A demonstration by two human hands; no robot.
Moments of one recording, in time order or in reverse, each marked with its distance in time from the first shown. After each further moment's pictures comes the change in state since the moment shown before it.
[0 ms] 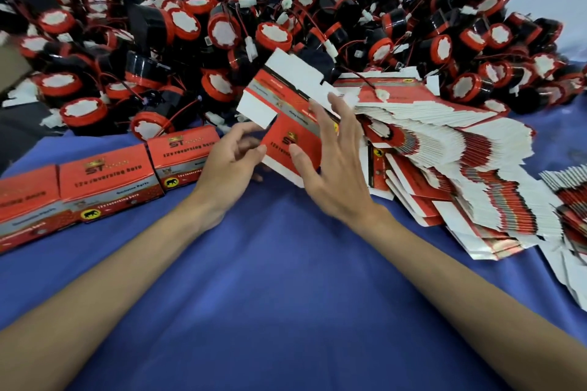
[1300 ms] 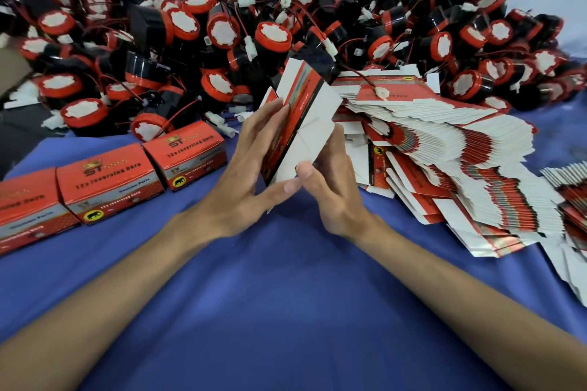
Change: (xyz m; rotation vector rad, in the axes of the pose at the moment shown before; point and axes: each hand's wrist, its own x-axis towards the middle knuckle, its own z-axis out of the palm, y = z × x) left_hand -0.014 0.004 0.003 0.401 -0.302 0.493; right_hand -0.016 -0.016 -0.008 0.739 -0.119 -0.029
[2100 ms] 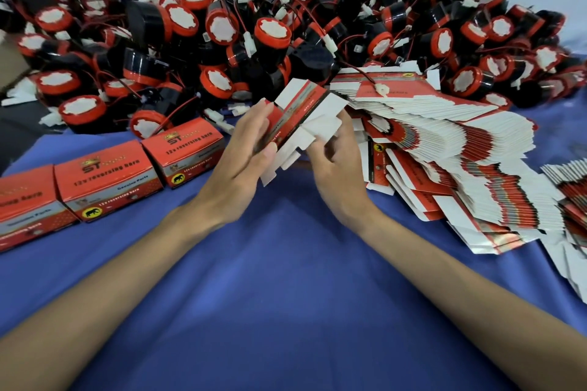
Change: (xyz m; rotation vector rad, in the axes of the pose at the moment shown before) left_hand 0.000 -0.005 -0.001 -0.195 0.062 -0.255; right_hand 0.012 0.017 0.002 0.053 0.271 0.247
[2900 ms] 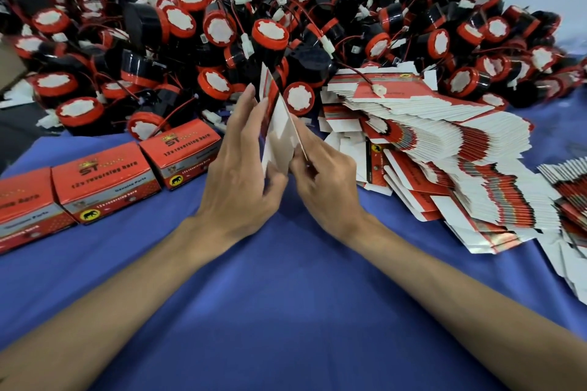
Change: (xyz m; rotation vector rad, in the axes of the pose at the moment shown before) left_hand -0.007 0.006 0.014 0.554 0.304 0.288; right_hand -0.008 0.004 0.002 -0.582 0.046 -0.573
